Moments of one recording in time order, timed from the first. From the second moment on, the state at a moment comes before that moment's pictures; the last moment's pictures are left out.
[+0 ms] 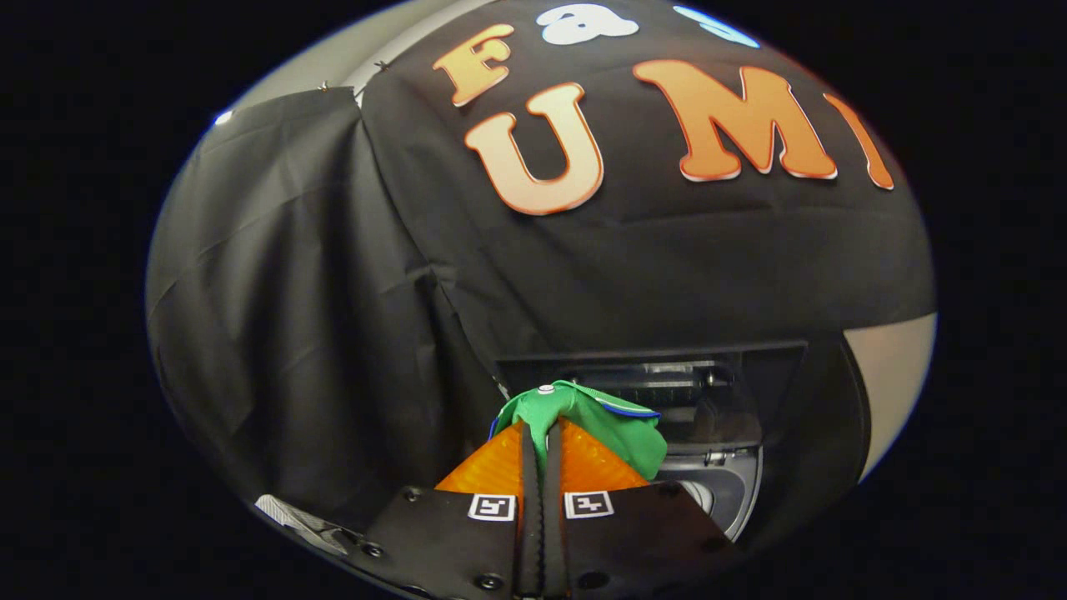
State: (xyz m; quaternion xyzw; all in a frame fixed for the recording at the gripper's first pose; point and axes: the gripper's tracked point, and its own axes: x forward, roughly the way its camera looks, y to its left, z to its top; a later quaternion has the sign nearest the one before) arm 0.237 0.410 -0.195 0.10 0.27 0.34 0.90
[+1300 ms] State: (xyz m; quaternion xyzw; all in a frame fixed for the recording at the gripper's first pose) arm 0.259 0.412 -0.483 0.09 0.52 0.20 0.83
